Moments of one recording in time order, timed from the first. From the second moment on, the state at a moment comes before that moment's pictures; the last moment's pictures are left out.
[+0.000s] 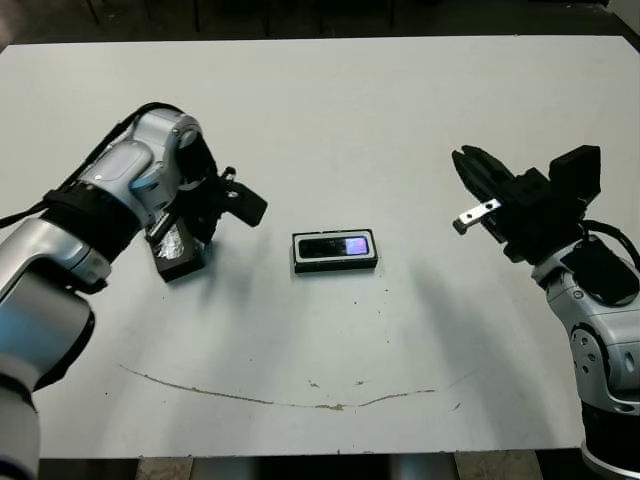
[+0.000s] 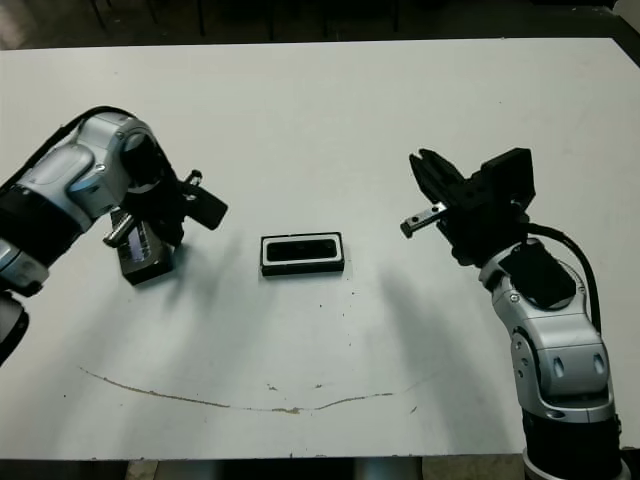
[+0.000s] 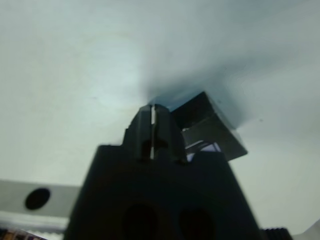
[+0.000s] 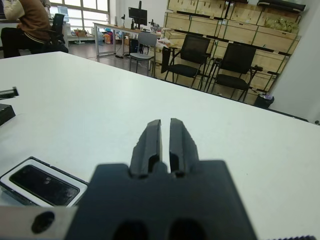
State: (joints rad) left arm -1.03 0.71 -0.79 0.47 0.52 0.04 -1.59; right arm -0.24 -0.43 -0.08 -0.38 0.25 0.45 0.38
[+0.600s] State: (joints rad) left arm -0.98 0.91 -0.89 0.31 0.37 0.11 -1.61; right arm -0.25 -0.44 -0.08 -0.36 0.26 0.45 0.39
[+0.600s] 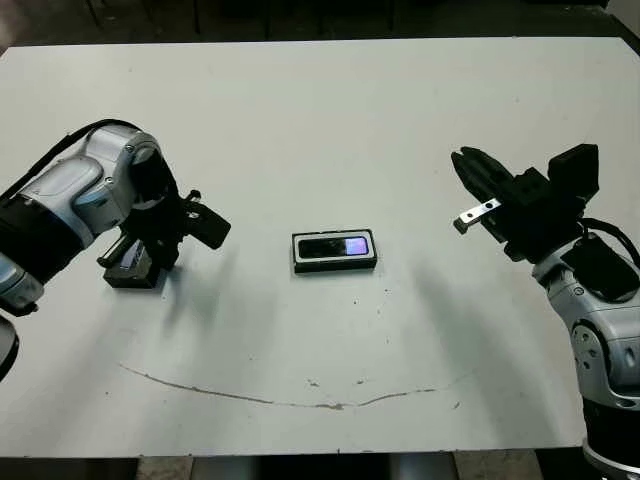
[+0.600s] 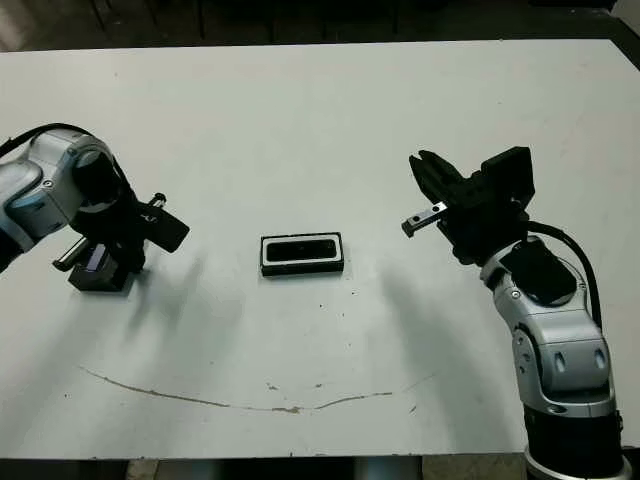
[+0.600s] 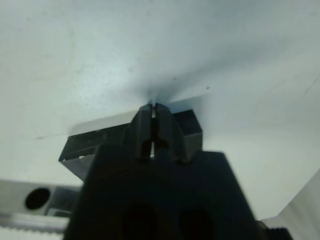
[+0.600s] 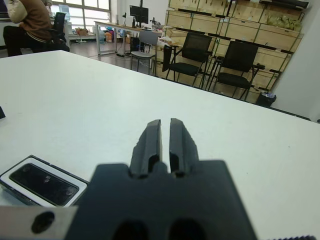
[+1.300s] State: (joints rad) left arm -0.17 0.68 0.31 -0.74 -0.37 0.70 -0.93; right arm -0.27 -0.44 -0.07 -0.30 0.26 0.40 0.41
